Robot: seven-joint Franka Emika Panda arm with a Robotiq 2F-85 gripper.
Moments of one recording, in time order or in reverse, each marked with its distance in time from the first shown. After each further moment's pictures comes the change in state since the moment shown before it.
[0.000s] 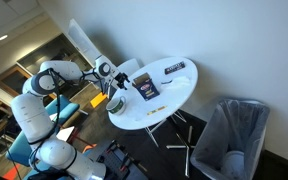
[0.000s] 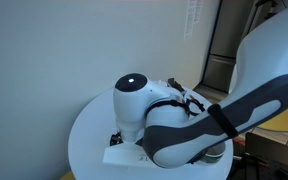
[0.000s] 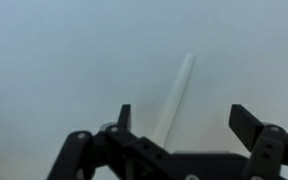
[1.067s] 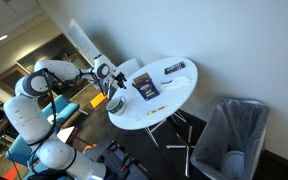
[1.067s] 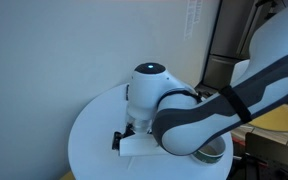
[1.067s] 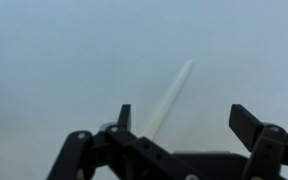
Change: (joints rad) arm -0.119 -0.089 0.095 -0.118 0.158 0.122 -0.367
